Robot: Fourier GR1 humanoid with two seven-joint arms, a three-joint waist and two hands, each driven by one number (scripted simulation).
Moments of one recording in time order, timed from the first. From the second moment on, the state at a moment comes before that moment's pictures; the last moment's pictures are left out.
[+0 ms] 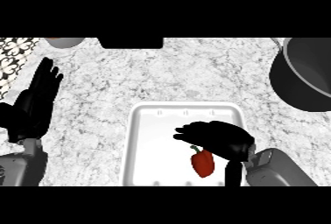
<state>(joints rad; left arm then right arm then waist) -0.20 0.26 0.07 -1.64 0.13 0.18 0.23 -0.36 -0.37 0.56 -1.63 0.57 0.68 0.01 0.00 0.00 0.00</state>
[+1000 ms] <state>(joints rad) -0.19 0.23 0.12 -1.65 0.09 0.13 0.23 -0.27 -0.25 0.54 -1.47 0.90 0.58 -0.10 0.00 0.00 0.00</state>
